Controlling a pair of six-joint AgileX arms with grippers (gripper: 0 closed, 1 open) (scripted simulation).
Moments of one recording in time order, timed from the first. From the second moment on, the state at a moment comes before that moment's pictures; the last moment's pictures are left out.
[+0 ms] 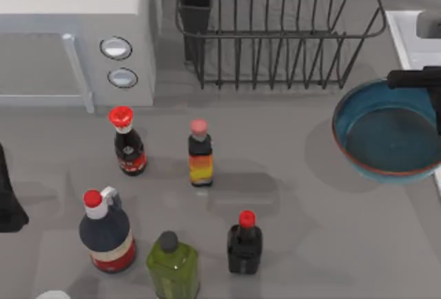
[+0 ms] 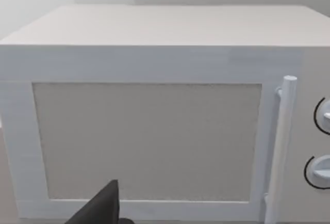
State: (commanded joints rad) left arm 0.00 0.00 0.00 0.00 0.00 0.00; right arm 0.25 1.72 1.54 -1.39 0.00 0.26
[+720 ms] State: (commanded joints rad) left arm 0.00 0.00 0.00 0.00 0.00 0.00; right arm -0.09 1.64 1.21 -0.55 -0.24 0.18
